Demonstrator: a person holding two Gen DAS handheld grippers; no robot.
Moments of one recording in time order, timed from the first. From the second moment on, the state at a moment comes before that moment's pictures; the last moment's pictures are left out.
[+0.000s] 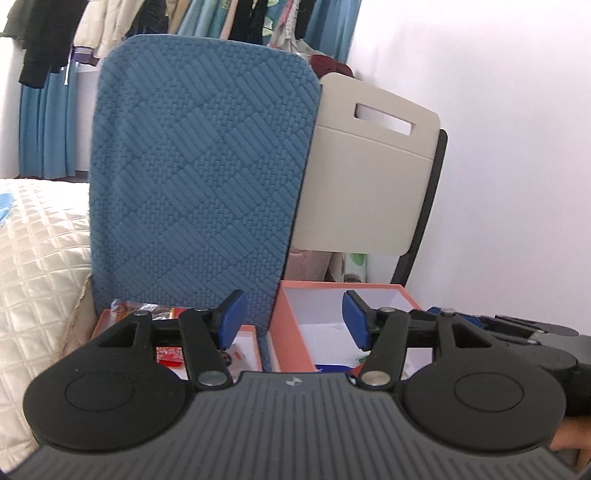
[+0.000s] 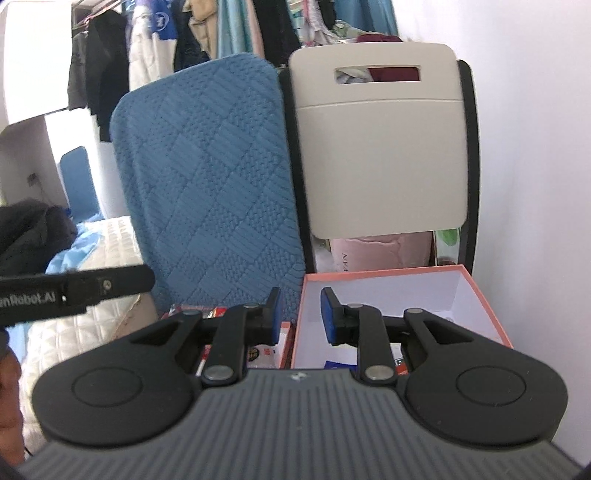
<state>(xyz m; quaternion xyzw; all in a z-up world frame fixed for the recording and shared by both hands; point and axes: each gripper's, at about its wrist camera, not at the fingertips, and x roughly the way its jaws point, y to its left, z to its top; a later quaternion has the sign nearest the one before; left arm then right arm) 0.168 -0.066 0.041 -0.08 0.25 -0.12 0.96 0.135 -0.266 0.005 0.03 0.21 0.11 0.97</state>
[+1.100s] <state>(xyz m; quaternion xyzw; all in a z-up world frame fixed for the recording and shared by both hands) 0.126 0.006 -0.053 -0.14 0.31 -0.06 0.94 0.092 -0.183 -0.083 -0.01 0.27 0.14 0.95</state>
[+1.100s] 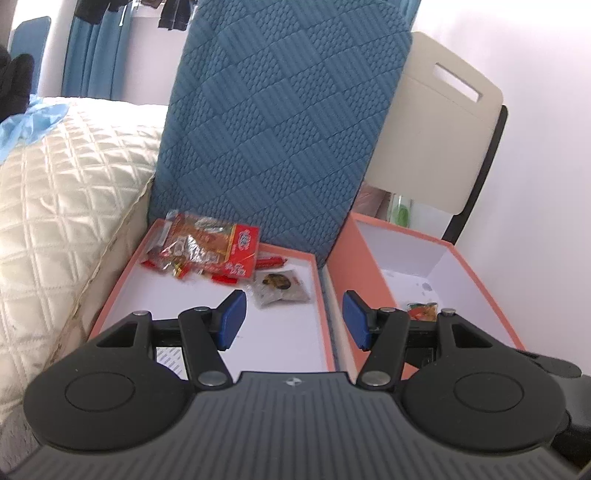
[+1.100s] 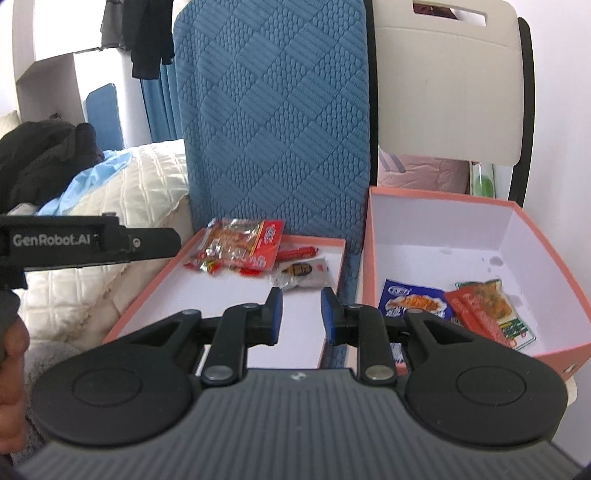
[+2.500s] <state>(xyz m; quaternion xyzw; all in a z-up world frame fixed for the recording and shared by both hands) 0.335 0.076 -0.196 -0.31 0.43 -0.04 0.85 0.228 -0.135 -0.152 -0.09 0.30 0.13 0.94</state>
